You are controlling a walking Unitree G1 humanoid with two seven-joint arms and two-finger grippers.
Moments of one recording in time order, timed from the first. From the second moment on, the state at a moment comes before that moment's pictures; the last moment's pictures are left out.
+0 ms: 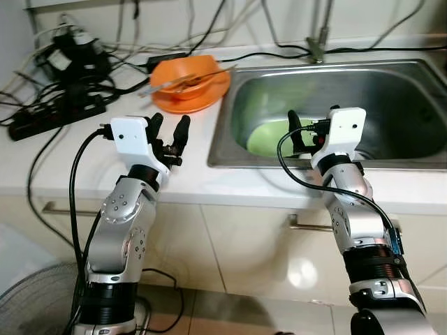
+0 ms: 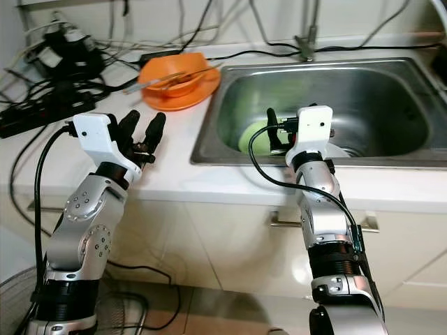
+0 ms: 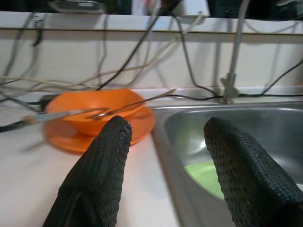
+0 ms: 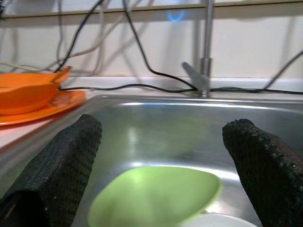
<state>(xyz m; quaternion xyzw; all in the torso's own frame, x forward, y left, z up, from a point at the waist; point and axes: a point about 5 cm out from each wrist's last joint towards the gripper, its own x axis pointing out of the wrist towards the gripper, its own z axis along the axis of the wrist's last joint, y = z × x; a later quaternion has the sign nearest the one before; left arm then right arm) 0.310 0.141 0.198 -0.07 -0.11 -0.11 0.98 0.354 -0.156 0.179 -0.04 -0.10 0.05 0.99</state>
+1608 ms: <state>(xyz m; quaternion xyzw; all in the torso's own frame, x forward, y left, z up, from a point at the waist) 0.312 0.143 0.204 -0.06 -0.13 -0.13 0.98 0.351 -0.142 0.181 -0.01 -0.09 0.06 0.99</state>
